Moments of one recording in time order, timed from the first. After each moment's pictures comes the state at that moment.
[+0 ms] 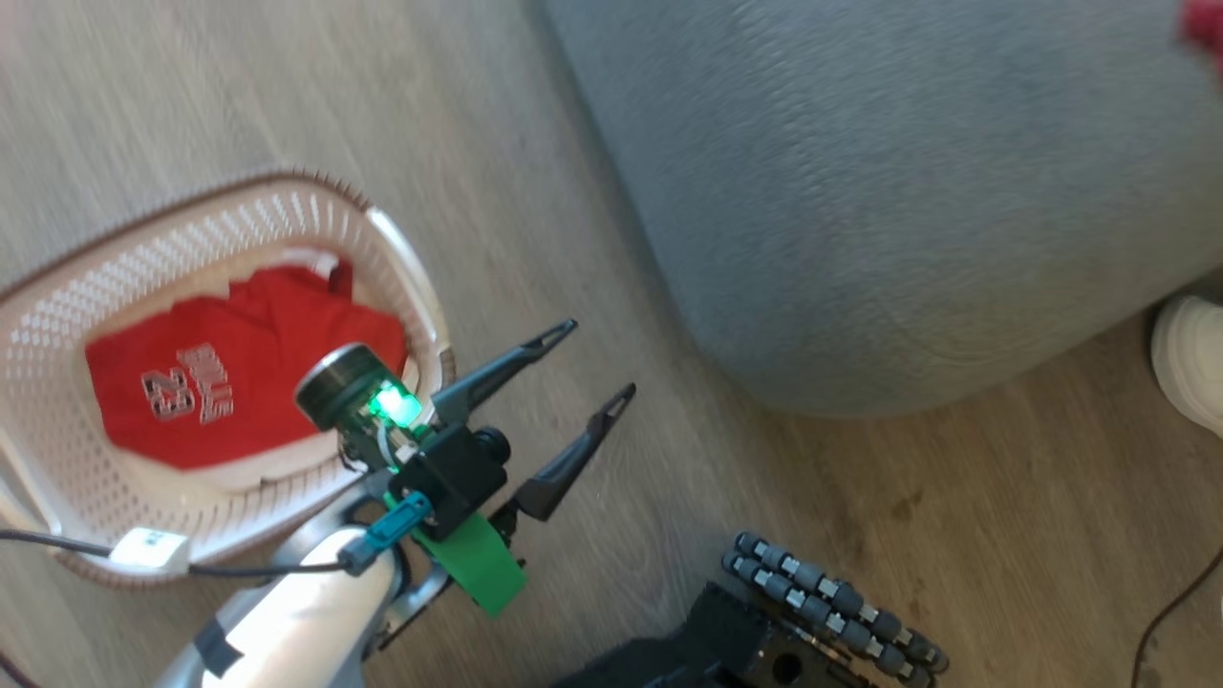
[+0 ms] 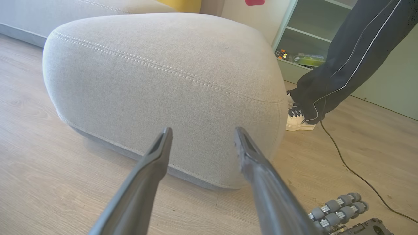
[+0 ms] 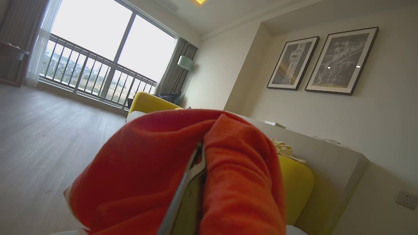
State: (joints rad) left arm -0.37 0.34 -0.67 0.04 -0.17 -0.13 -0.26; right arm -0.88 -0.27 -0.30 0.14 0.07 0.13 -0.26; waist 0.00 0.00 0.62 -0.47
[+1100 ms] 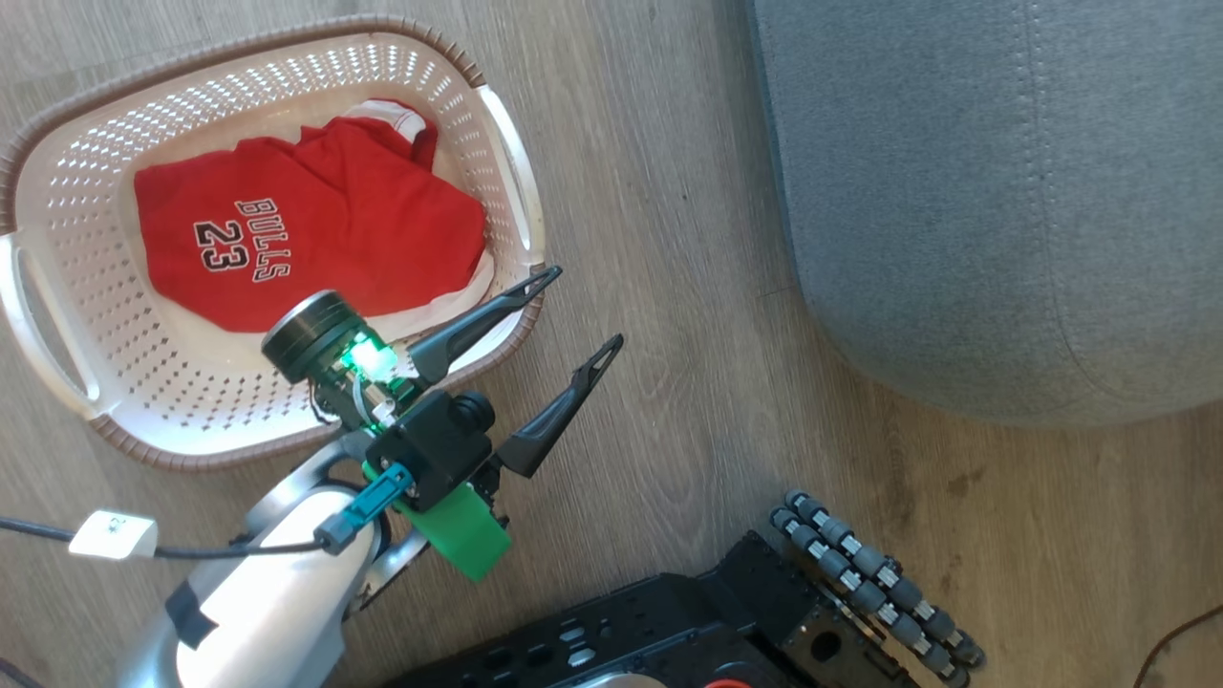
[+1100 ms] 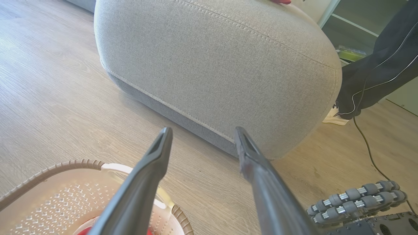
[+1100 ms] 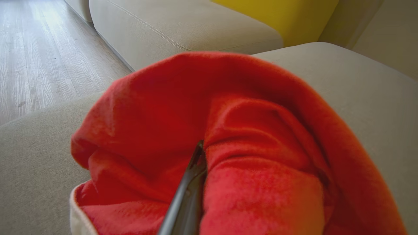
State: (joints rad) left arm -0.43 0.37 -0.65 0.00 -0.13 -0.13 -0.26; right arm -1.35 -0.33 -0.72 1.17 -0.13 0.13 -0.22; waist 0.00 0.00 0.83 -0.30
